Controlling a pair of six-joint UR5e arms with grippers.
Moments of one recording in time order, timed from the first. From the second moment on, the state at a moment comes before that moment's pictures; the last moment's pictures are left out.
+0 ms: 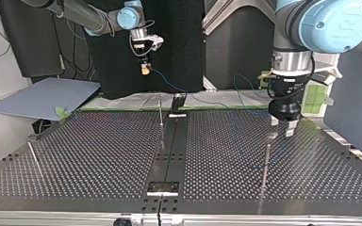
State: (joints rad) left arm -0.11 -1.37 -1.77 -3.21 -1.75 -1.87; right arm 2.16 -0.71 2.02 -1.15 1.65 1.77
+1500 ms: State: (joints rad) left arm -0.21 -1.43 -1.77 -3.09 -1.74 -1.59; right arm 2.16 -0.71 2.01 -1.15 1.62 1.78
